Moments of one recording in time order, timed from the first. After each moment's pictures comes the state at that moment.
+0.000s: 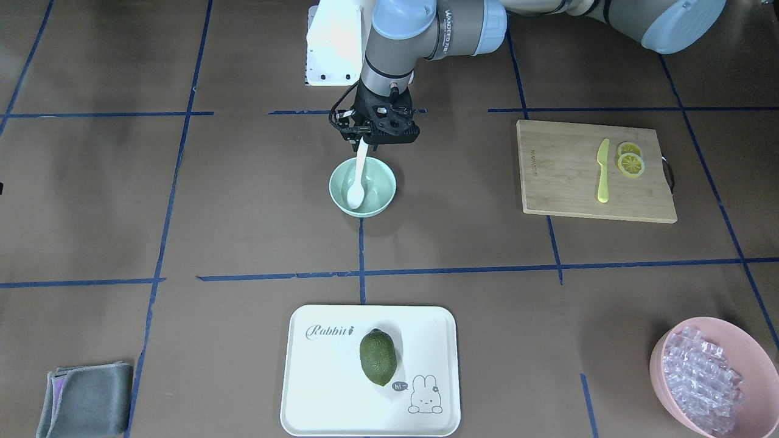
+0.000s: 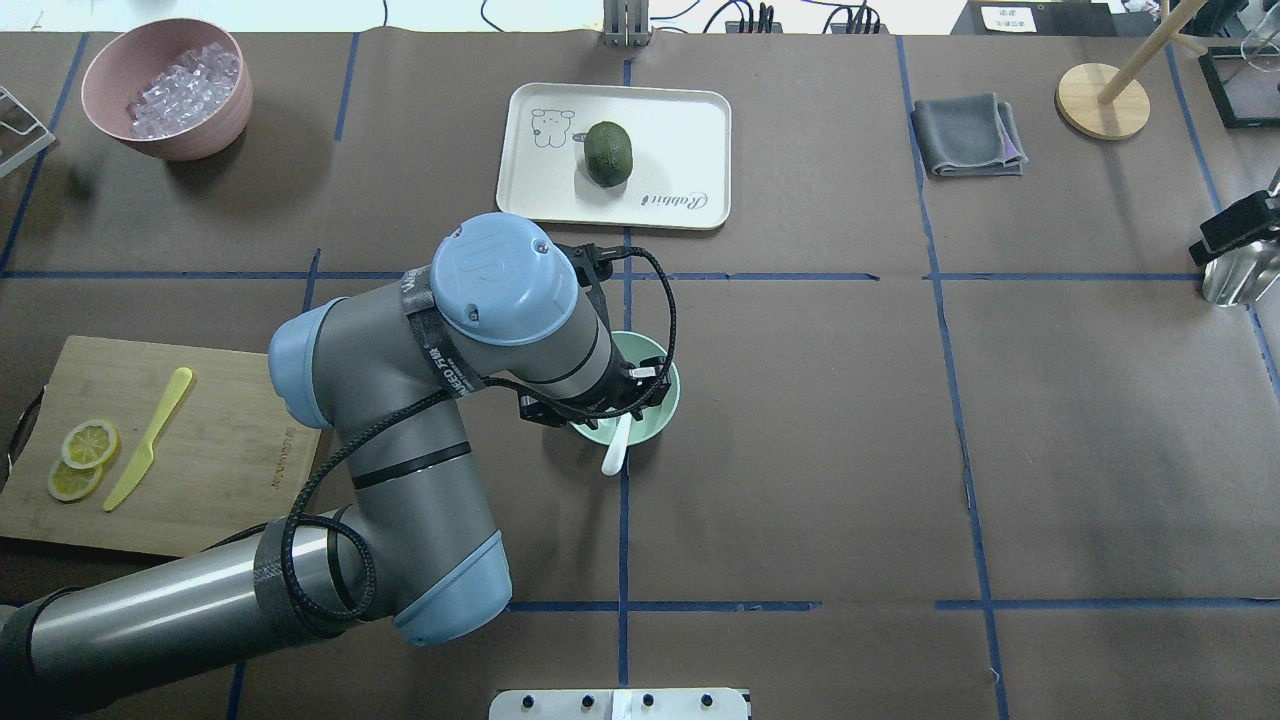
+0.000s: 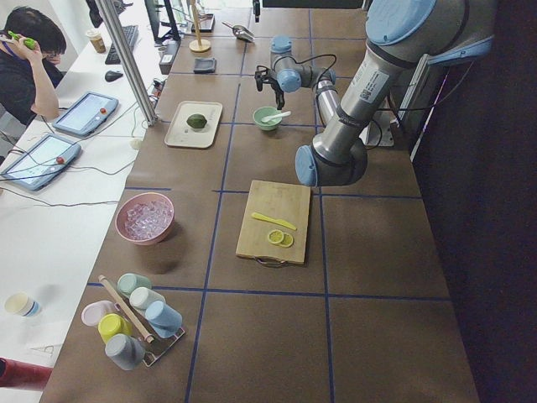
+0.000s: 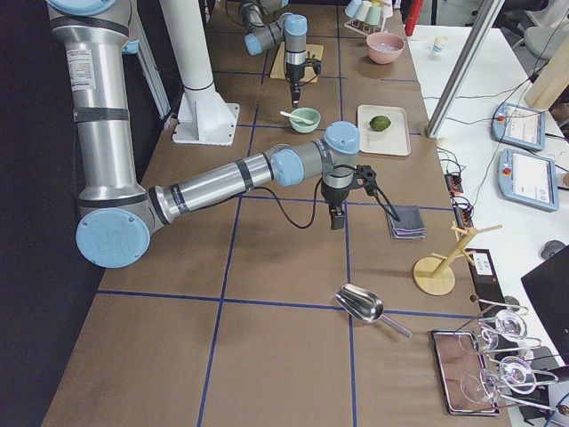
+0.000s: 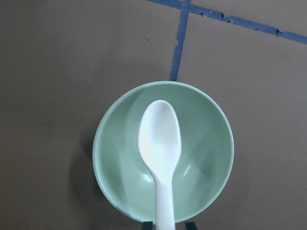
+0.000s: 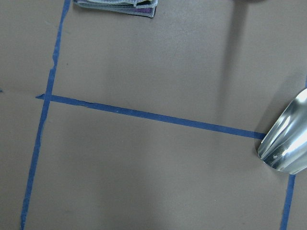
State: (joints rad) left arm -0.47 -2.34 -1.71 -1.62 -1.93 -1.47; right arm 1.28 -1.50 1.87 -1.60 2.29 0.27
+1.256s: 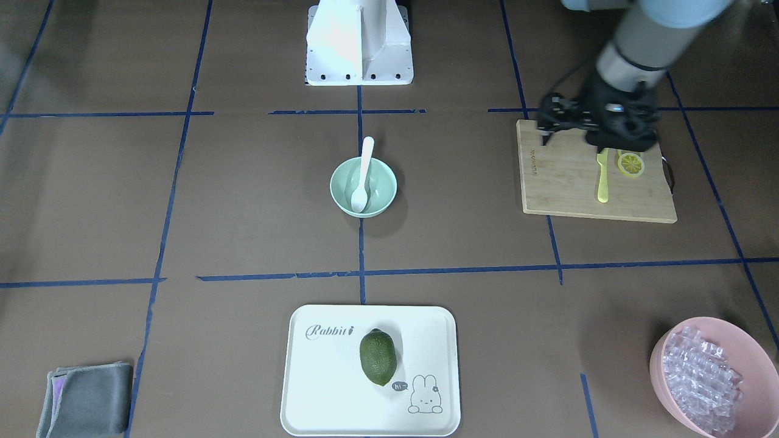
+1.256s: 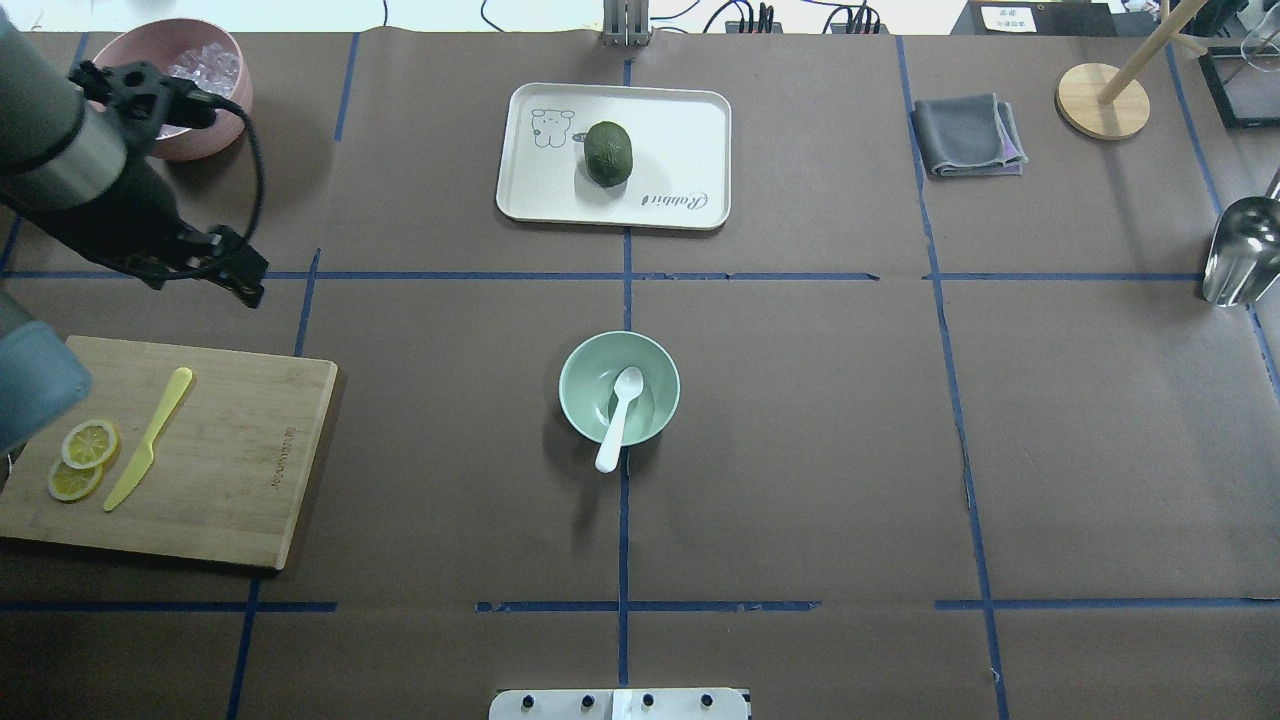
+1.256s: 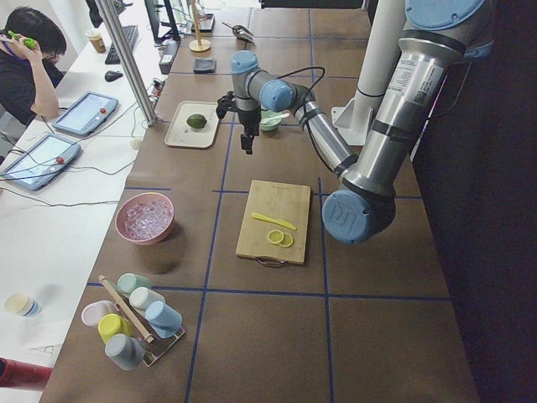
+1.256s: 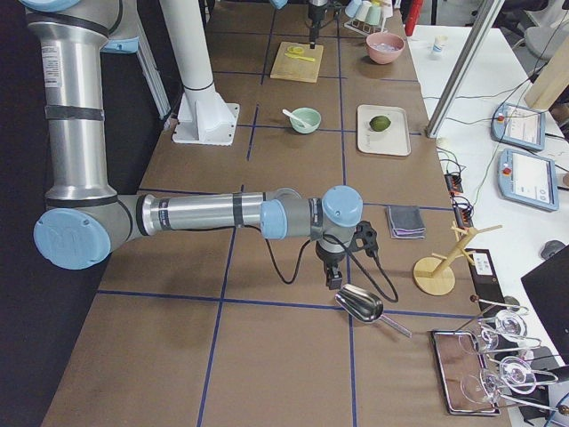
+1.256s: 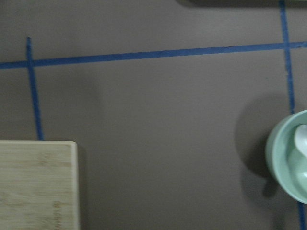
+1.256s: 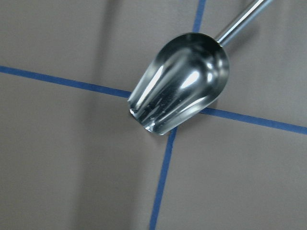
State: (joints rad) left arm -1.03 -1.86 -2.06 -1.26 -2.24 -0.49; right arm 1.56 -1.58 1.57 -1.50 2.39 -0.15
